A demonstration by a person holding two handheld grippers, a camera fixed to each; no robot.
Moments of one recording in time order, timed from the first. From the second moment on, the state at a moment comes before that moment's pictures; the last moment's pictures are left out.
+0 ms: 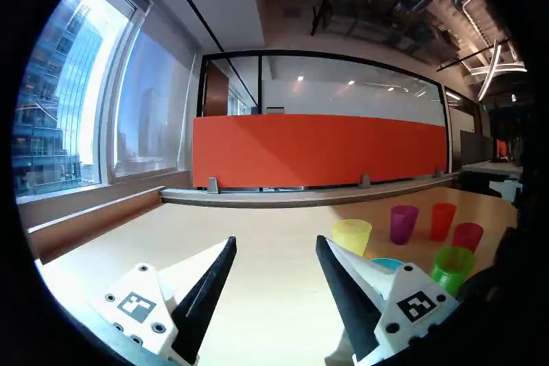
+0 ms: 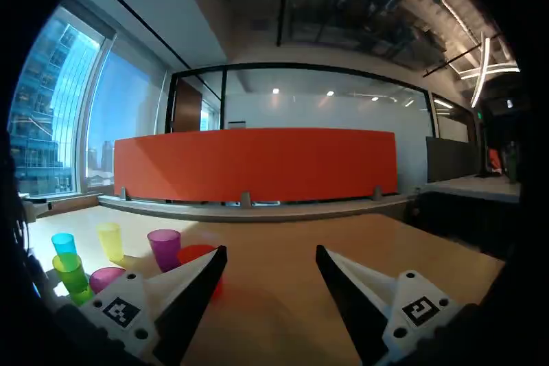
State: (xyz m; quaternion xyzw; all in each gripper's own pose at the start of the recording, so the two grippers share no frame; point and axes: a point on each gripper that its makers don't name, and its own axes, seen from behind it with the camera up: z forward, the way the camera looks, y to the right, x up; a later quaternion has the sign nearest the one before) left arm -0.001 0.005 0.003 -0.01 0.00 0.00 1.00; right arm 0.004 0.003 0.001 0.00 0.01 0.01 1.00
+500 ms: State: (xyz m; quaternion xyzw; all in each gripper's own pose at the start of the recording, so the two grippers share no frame) left arm -0.001 0.006 0.003 -0.01 0.00 0.00 1.00; right arm 0.002 0.004 0.000 -0.01 0.00 0.00 1.00
